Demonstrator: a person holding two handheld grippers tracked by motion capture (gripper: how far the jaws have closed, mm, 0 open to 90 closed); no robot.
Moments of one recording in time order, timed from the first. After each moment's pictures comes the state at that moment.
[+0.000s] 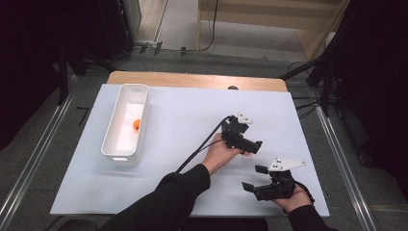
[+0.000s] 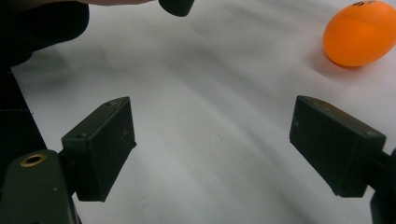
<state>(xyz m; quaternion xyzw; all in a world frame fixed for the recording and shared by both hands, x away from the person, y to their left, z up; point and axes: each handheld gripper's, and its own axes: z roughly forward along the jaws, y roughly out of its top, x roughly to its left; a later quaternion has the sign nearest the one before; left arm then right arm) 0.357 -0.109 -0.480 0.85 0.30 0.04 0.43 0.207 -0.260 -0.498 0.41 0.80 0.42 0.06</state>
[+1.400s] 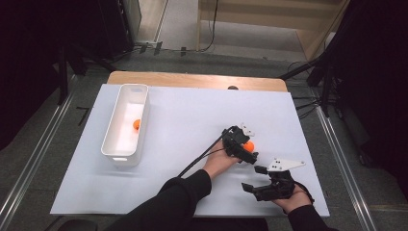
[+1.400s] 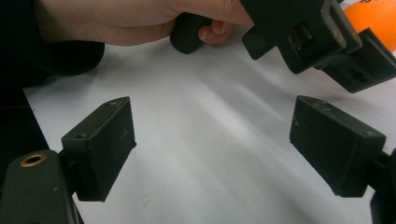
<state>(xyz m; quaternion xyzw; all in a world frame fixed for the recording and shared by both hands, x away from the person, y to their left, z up) 0.348 -0.119 -0.520 0.89 0.27 0.08 0.36 0.207 -0.259 -0.499 0.41 0.81 0.42 0.06</state>
